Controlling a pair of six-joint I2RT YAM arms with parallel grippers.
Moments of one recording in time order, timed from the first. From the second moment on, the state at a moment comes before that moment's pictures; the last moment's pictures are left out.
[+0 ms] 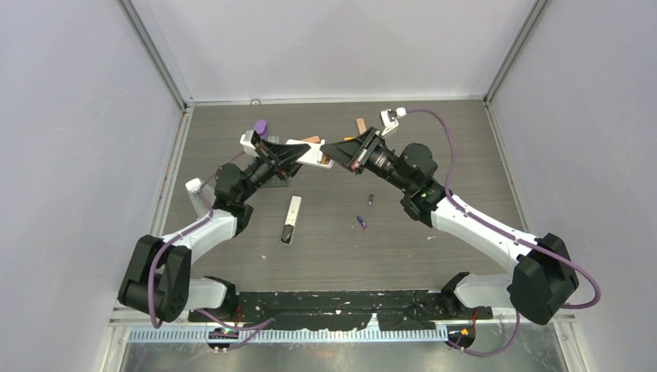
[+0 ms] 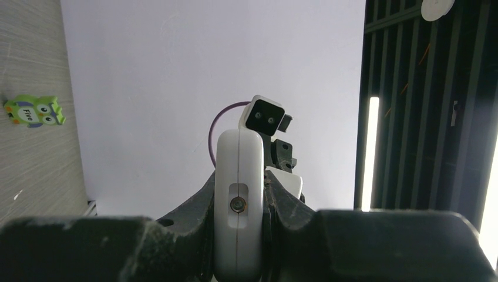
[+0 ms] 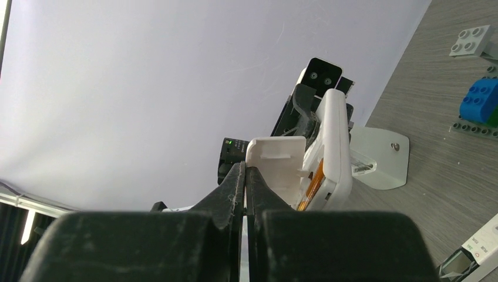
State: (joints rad) left arm -0.33 1.30 0.56 1.02 0.52 -1.86; right arm 0.67 1.27 0.89 0.59 -0.32 1.23
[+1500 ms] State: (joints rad) left arm -0.33 1.32 0.55 1.03 0.51 -1.81; right arm 0.64 1.19 1.02 0.01 -0.23 1.22
